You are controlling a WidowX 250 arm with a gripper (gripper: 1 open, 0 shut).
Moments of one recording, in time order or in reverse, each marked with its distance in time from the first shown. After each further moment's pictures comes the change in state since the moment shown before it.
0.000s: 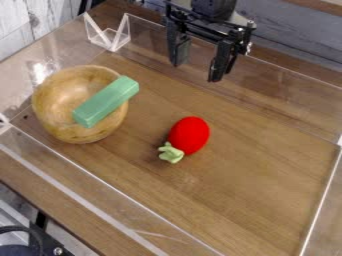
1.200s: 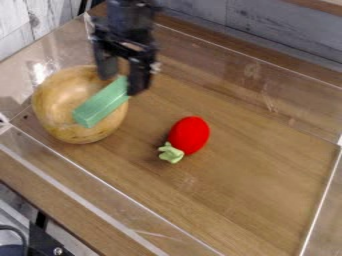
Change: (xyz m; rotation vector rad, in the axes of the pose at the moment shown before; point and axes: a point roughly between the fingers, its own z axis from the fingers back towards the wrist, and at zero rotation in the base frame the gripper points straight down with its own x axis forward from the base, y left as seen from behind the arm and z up) arm -0.051 0.097 -0.026 0.000 0.030 -0.057
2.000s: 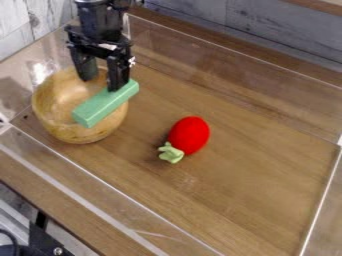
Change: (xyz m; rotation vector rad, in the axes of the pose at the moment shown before) arm 0.020 0.037 -0.029 -0.069 -0.039 0.123
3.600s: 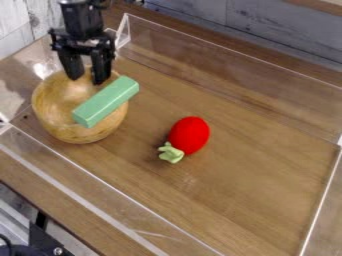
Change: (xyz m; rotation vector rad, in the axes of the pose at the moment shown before) arm 0.013 0.023 -0.017 -0.047 0.060 0.116
